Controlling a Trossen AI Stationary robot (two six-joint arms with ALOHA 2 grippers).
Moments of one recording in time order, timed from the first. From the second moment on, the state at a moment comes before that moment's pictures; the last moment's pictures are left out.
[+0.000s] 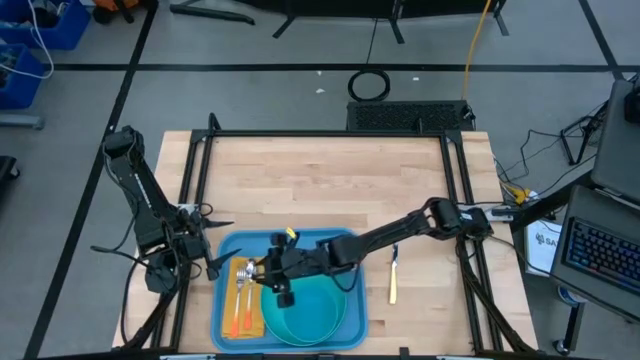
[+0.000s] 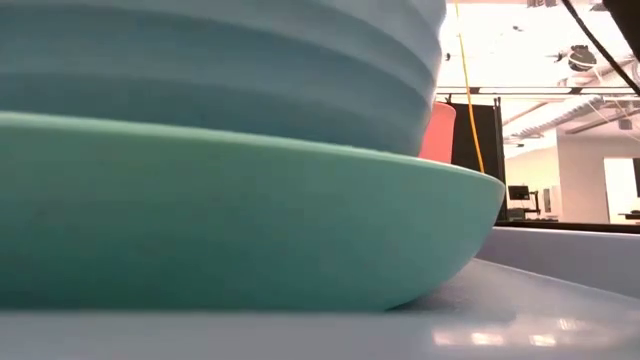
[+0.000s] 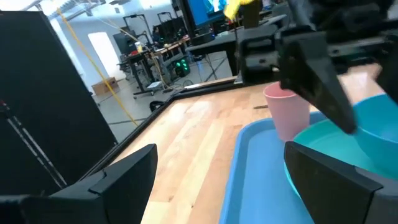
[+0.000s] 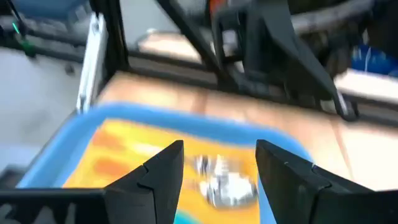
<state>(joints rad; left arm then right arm) -1.17 0.86 0.34 -0.18 -1.44 -0.45 0.30 2.25 1.88 -0.07 0.17 -0.03</state>
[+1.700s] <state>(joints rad) -1.17 0.86 0.34 -0.18 -1.42 -0.49 0.55 2.02 1.56 -0.55 -0.03 0.90</state>
